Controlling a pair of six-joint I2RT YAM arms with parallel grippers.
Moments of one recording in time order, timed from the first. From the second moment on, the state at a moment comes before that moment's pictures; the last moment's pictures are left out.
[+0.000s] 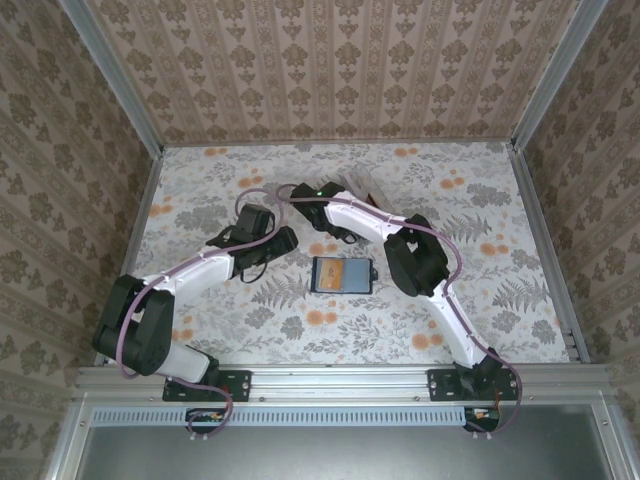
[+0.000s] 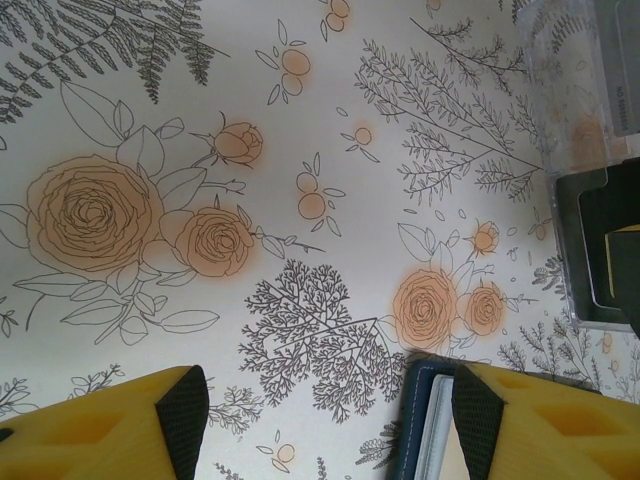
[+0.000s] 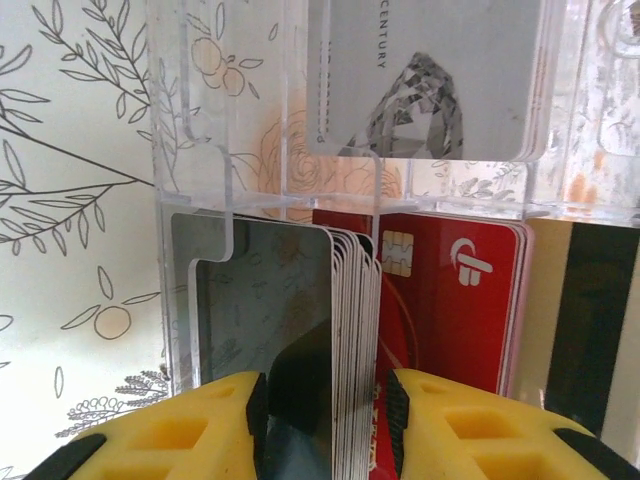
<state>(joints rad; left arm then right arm) -0.50 1.45 0.79 -0.21 0.06 -0.77 0.70 2.41 2.08 -1.18 0.78 0.18</state>
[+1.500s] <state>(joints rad) -0.49 1.44 0.79 -0.22 0.10 -0.78 0.67 2.18 2.03 -1.19 0.53 0.26</state>
